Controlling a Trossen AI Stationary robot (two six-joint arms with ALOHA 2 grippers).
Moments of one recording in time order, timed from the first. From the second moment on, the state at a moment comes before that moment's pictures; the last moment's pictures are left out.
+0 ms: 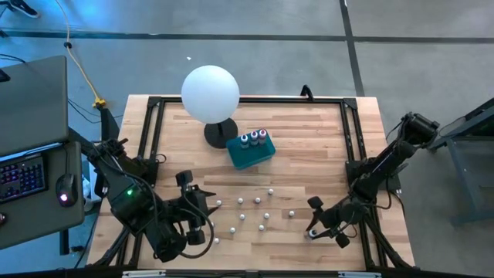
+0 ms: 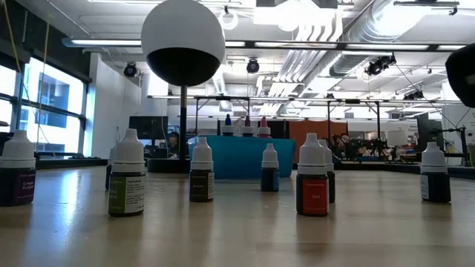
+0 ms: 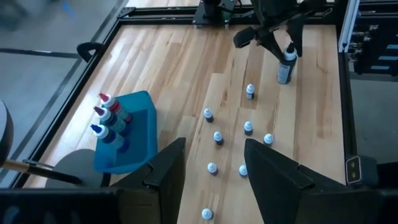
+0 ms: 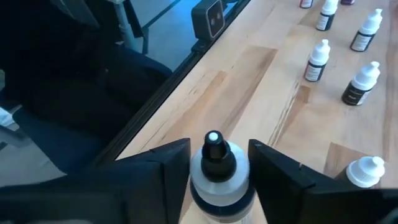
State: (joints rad) left arm -0.79 1.72 2.10 -1.44 -0.83 -0.77; right arm 0.86 1.28 0.34 0.43 0.17 0.31
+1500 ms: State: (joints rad) left arm -0.69 1.70 2.09 -1.57 -0.55 -0.59; right arm 0.08 1.98 1.24 0.33 0.60 0.13
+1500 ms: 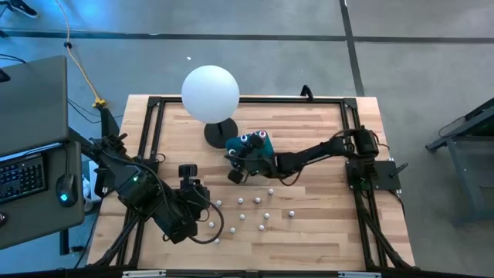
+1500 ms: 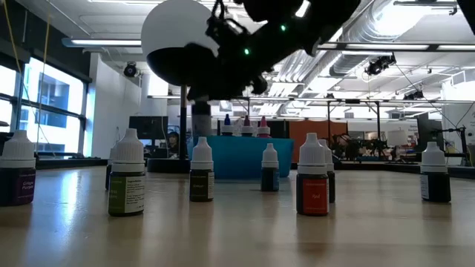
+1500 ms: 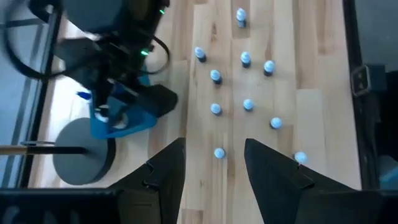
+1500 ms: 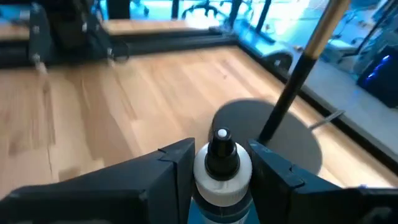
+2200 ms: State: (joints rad) left arm -0.69 1.70 2.09 -1.57 -0.53 -0.61; right arm -0.05 1.99 1.23 0.32 0.49 0.20
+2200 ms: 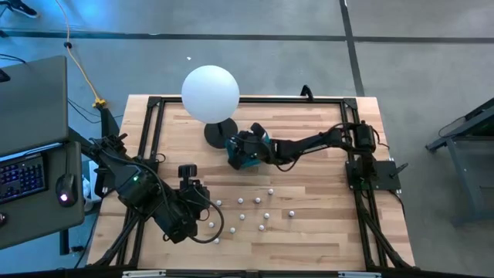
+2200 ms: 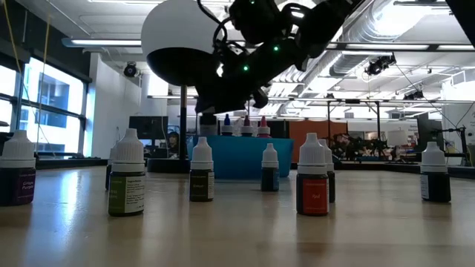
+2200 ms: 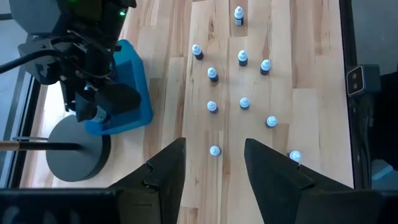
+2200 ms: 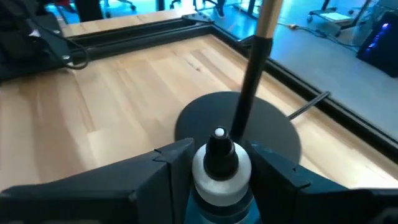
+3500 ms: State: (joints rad) left arm -0.80 1.43 1.48 -1.52 -0.69 -1.29; right arm 0.33 1.45 1.34 -0.37 0.37 0.02
